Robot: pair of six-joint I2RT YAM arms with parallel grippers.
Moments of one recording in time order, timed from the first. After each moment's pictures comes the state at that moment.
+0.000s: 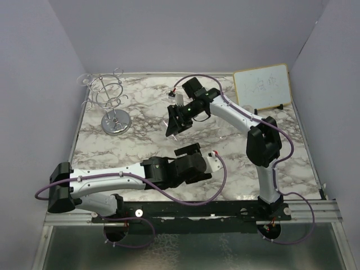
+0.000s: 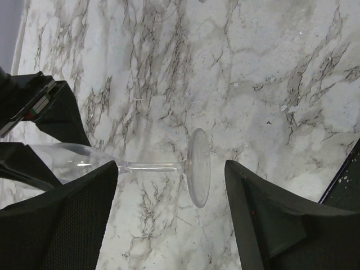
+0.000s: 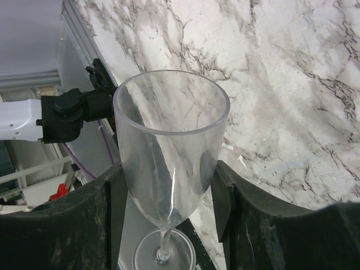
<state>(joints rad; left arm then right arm) -1.37 1.29 1.05 -0.54 -0.51 0.19 0.66 2.09 1.86 -0.80 -0.79 0.26</state>
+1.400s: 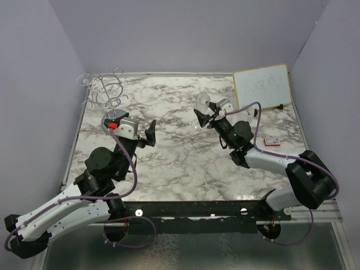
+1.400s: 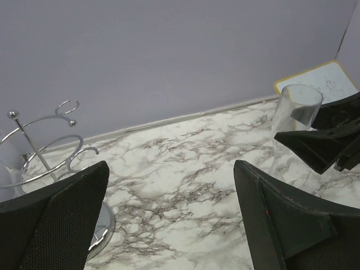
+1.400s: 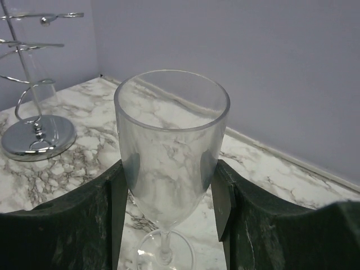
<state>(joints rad) -1.01 0.58 0.74 0.06 -0.68 0.20 0.66 1.43 0.62 1.03 0.02 -0.13</state>
